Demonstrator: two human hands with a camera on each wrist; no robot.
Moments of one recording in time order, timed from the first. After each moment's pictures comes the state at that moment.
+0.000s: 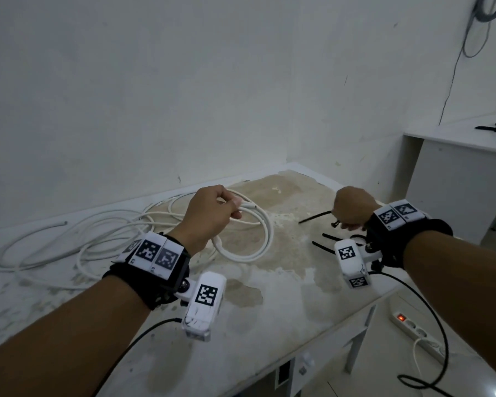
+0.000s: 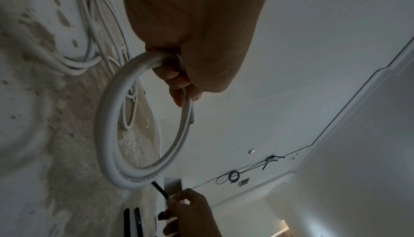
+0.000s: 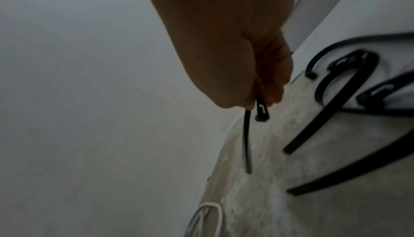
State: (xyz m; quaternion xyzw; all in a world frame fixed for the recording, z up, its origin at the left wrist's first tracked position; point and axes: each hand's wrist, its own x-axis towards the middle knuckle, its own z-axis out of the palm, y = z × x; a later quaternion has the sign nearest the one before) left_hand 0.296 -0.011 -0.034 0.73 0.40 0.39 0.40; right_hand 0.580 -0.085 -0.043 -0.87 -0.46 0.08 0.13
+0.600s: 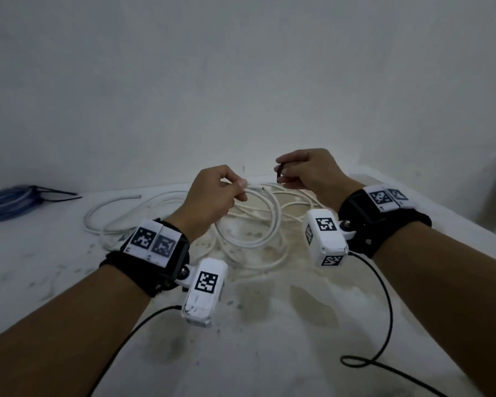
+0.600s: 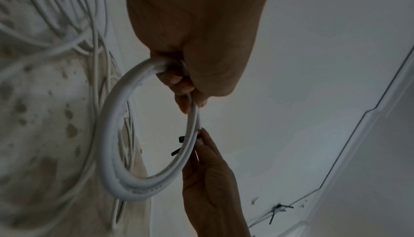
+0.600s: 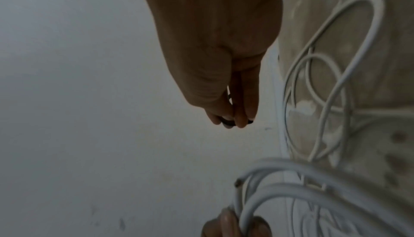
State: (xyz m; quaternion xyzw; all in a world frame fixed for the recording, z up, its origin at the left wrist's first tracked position) left_hand 0.192 0.039 -0.021 0.67 0.42 0.45 0.40; right_hand 0.404 0.038 -0.001 -0.53 -0.53 0.37 0.55
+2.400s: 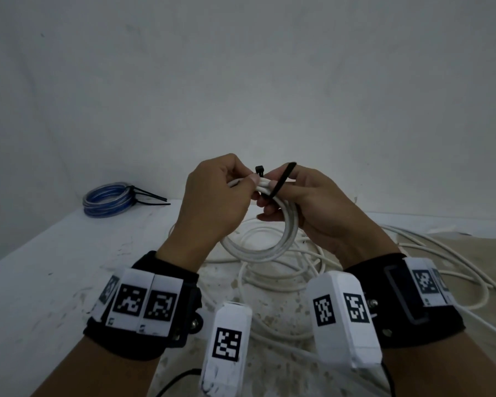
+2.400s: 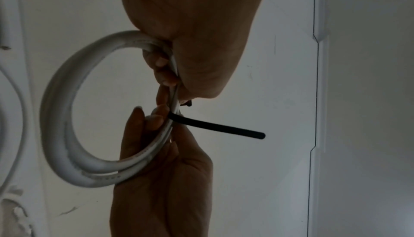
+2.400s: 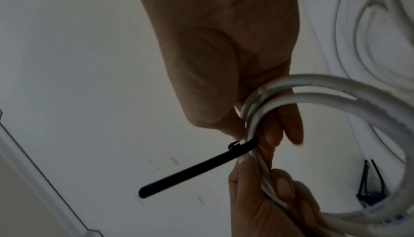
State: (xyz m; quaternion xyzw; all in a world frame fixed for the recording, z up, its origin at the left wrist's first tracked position) left_hand 0.050 0.115 -0.006 0.63 0.52 0.56 0.12; right_hand 0.206 0.136 -0.003 -0.31 -0.62 0.55 0.46
